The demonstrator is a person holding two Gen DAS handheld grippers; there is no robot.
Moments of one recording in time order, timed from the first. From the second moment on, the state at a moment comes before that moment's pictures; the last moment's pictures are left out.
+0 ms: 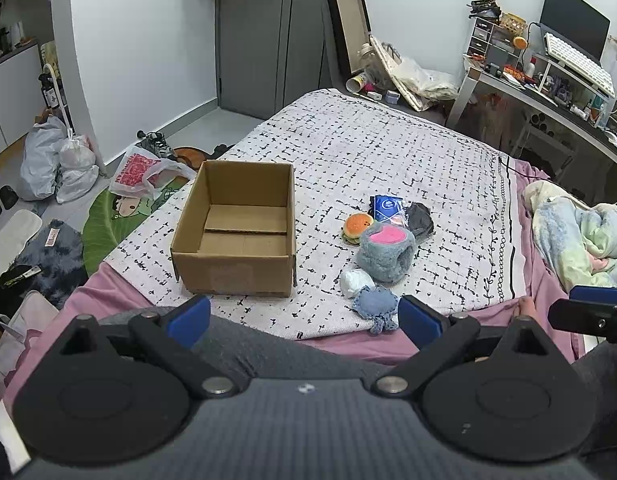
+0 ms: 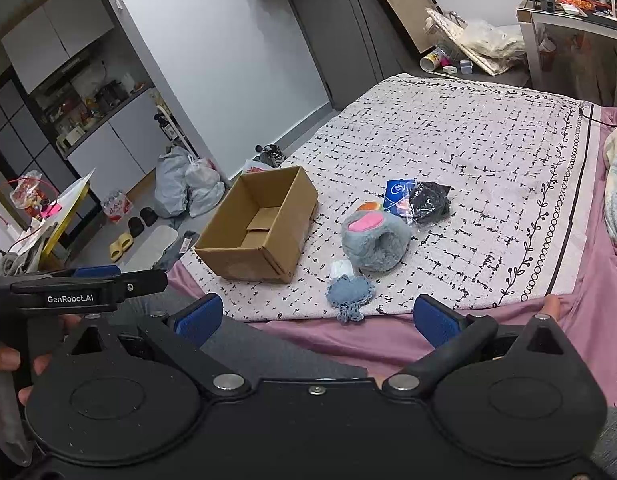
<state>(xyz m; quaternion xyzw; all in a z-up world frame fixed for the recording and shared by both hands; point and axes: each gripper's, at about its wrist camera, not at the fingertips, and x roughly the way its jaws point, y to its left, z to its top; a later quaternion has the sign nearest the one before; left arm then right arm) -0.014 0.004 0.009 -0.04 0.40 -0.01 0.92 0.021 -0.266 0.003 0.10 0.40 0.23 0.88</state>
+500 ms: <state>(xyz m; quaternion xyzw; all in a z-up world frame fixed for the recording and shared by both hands) -0.015 0.001 0.005 -0.03 0.40 -0.01 0.92 0.022 -0.266 0.002 0.10 0.40 0.22 0.88</state>
